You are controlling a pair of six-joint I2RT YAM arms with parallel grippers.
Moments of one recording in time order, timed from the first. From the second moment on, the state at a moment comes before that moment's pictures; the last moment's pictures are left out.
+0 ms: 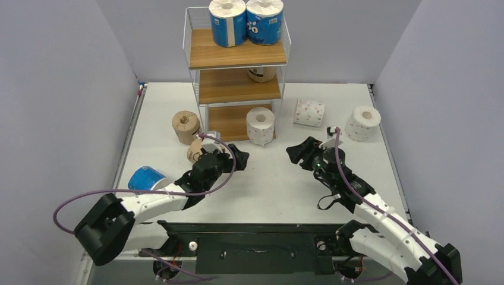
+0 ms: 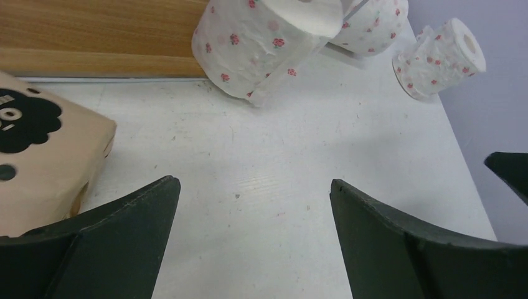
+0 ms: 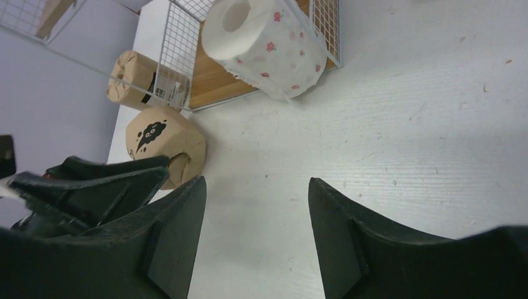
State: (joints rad) left arm -0.75 1.17 0.45 0.44 -0.30 -0.70; right arm 0.56 0.89 0.61 -0.09 0.13 0.76
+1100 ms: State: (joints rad) left arm -0.78 1.91 0.87 0.88 -0.38 -0.49; right arm 0.58 0.49 0.33 -0.01 0.23 0.66
